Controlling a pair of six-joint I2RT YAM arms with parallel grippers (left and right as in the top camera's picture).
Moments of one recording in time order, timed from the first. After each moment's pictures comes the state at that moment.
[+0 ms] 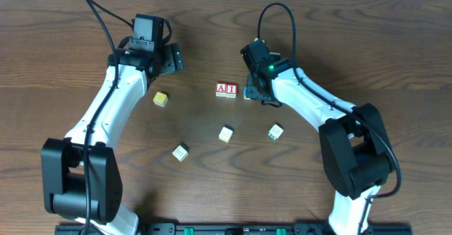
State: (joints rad) left arm -0.17 1.75 1.33 -0.58 -0.13 -0.33; right arm 0.48 2.00 1.38 -0.68 0.19 0.59
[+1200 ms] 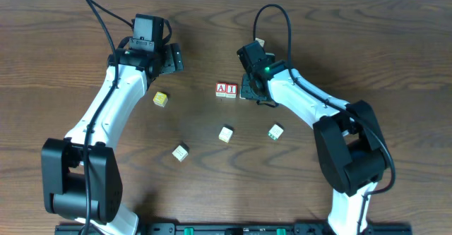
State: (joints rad) left arm -0.17 1.75 1.33 -0.58 -0.13 -0.33; right arm 0.49 2.04 1.38 -0.61 0.15 0.60
